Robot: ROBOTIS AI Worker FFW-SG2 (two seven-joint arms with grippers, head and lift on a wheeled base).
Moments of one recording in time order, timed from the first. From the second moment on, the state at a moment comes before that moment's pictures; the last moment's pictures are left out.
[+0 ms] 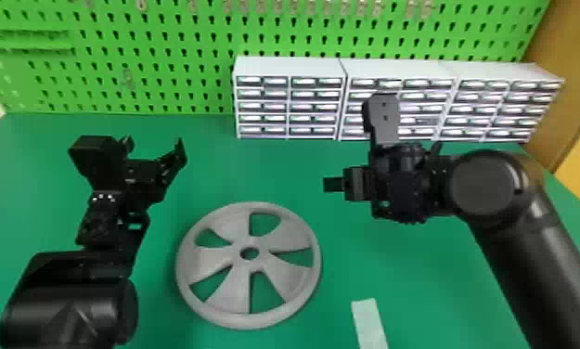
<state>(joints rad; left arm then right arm) -0.11 0.02 0.05 -1.61 0.03 0.02 -0.09 -0.50 -0.22 0.29 -1.73 -0.92 1.22 -0.66</state>
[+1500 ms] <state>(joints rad) -0.10 0.08 0.01 -1.63 0.06 0.02 -0.01 -0.67 -0.30 0.60 -1.42 -1.56 1.14 -0.95</state>
